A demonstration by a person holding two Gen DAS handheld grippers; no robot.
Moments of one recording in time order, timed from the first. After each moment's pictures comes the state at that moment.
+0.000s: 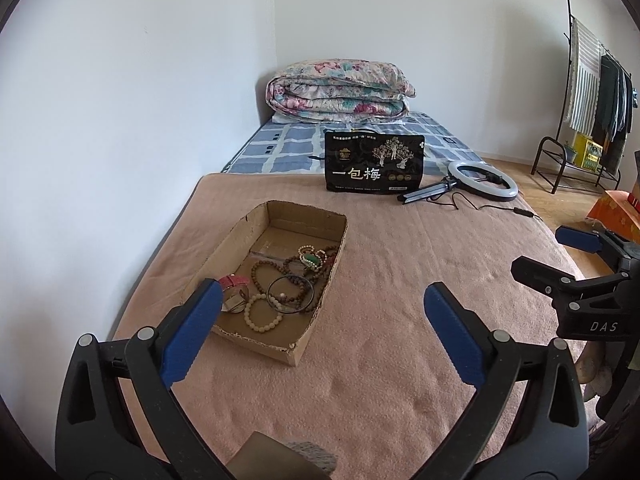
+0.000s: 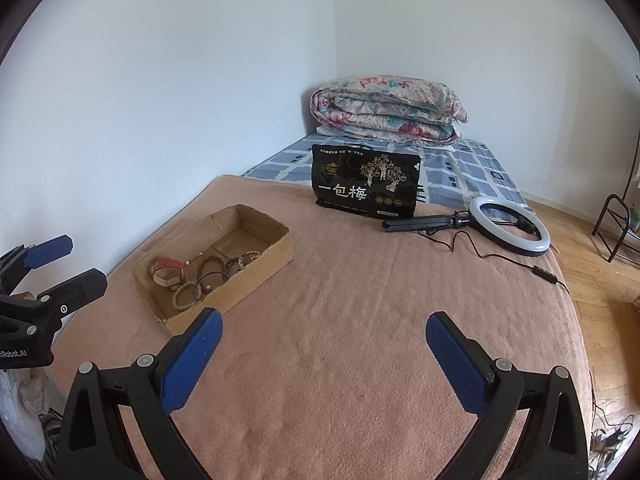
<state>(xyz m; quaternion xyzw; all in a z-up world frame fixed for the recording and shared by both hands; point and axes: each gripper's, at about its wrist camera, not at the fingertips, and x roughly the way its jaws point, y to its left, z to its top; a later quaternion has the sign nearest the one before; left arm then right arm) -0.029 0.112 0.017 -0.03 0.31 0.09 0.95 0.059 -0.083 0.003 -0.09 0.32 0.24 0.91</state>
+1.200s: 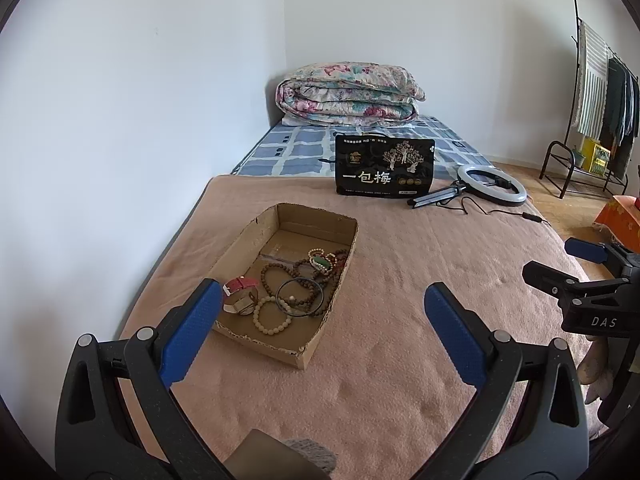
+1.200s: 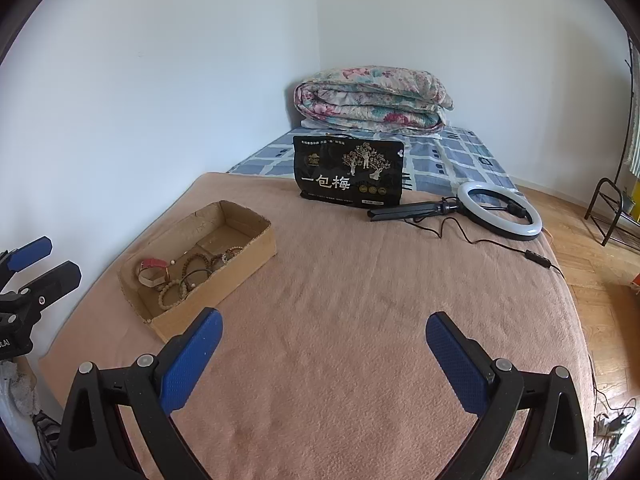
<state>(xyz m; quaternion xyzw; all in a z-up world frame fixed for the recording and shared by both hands) -0.028 0.114 0.017 -0.03 0.30 0.11 0.95 0.070 -0.097 -0.006 -0.07 0.34 0.22 0.91</state>
